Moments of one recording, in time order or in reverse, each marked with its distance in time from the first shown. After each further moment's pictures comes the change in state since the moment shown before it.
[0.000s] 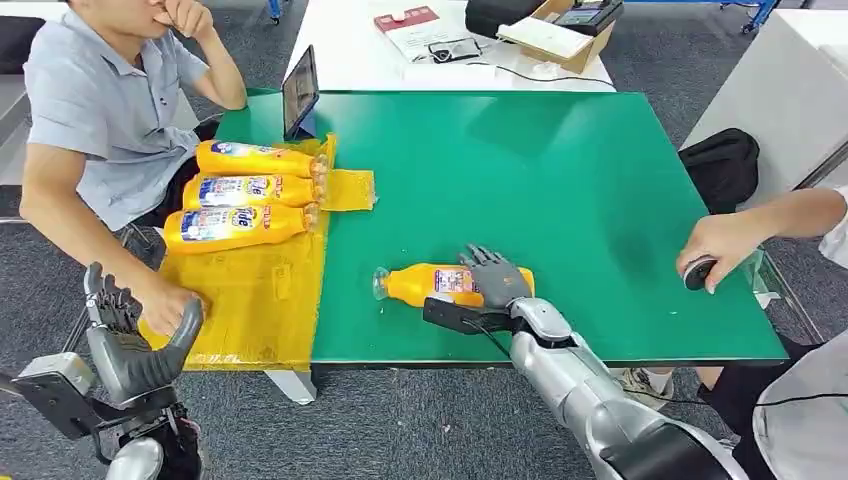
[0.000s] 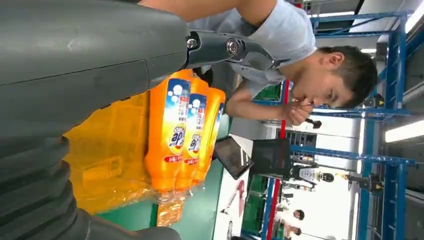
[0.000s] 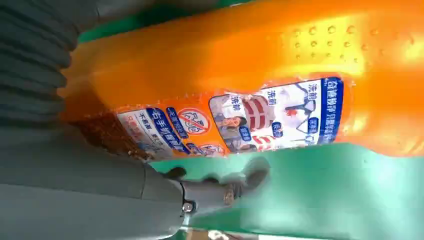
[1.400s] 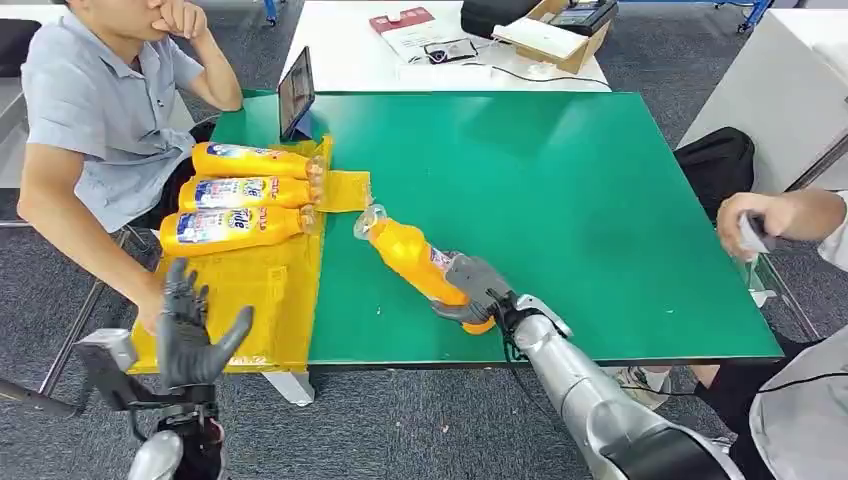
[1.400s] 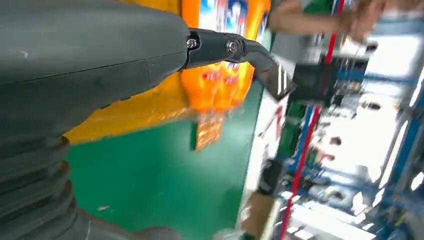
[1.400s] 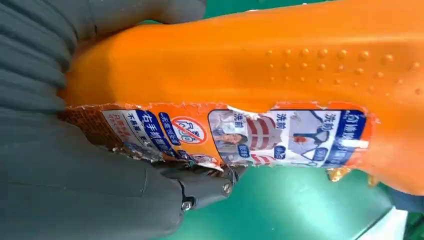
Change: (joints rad) left arm -0.038 0.024 -0.104 0.114 0.059 -0.204 0.122; right arm 0.031 0.034 -0.153 -0.069 -0.592 0.314 -0.288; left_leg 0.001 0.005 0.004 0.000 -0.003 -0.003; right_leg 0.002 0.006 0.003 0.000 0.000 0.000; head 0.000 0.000
